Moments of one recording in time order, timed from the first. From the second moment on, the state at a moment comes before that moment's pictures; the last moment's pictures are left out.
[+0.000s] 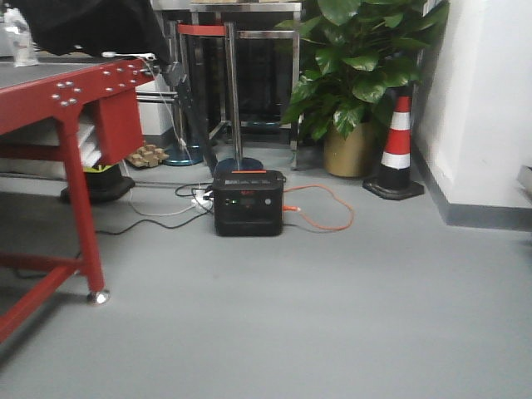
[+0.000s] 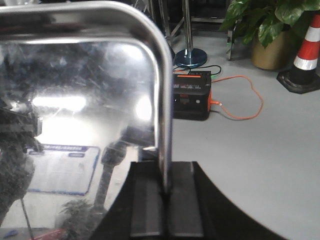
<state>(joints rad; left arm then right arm) -0.70 1.57 -1.79 0.30 0.67 -0.45 0.14 1.43 -1.60 0.19 0.59 -0.03</state>
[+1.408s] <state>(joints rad) -0.70 1.57 -1.79 0.31 0.67 -0.45 0.14 1.43 -1.60 0.19 0.59 -0.03</state>
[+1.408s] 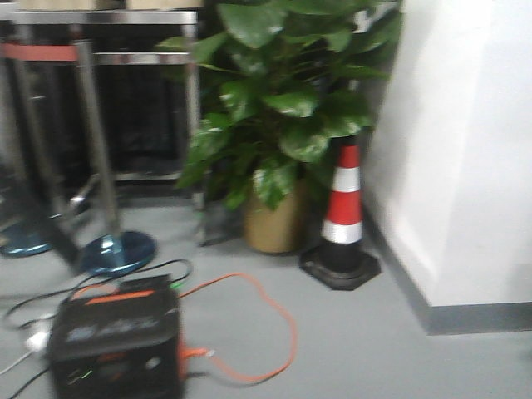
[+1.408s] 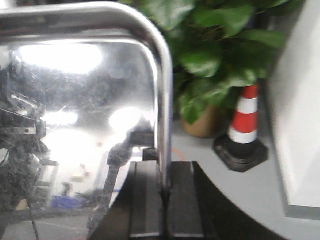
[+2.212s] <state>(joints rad) -0.70 1.57 -1.79 0.35 0.66 -0.45 0.14 1.43 -1.60 0.20 0.58 -0.03</state>
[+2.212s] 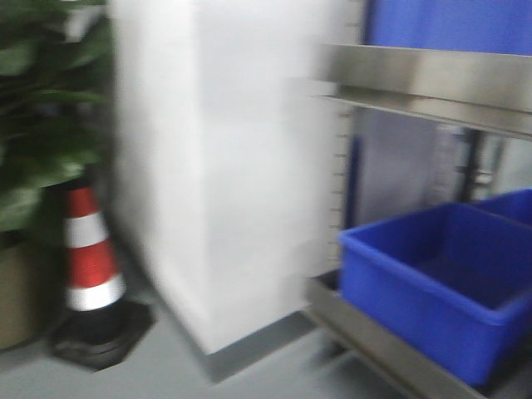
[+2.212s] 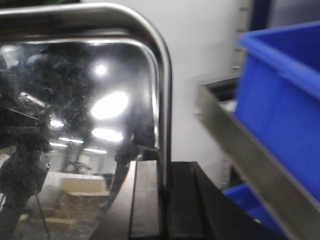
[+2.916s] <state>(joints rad) -0.70 1.57 -1.79 0.38 0.65 -0.45 0.14 1.43 -1.60 0.21 0.58 -0.03</state>
